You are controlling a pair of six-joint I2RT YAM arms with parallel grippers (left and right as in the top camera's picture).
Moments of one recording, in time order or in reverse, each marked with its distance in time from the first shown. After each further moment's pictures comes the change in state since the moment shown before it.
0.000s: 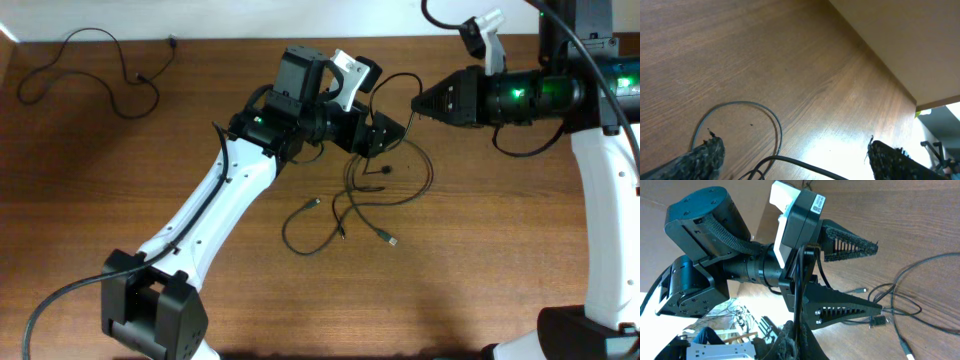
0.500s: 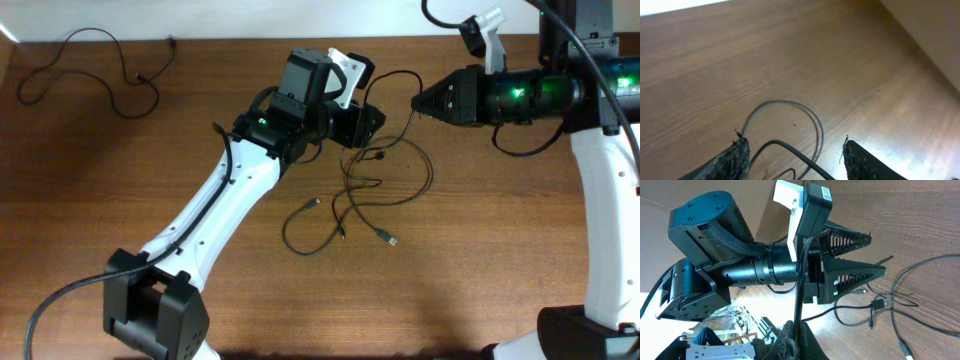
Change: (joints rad) left arm -0.016 0.002 0.000 -0.010 -0.260 -0.005; right arm 0.000 0.000 0.000 0.003 0.000 0.000
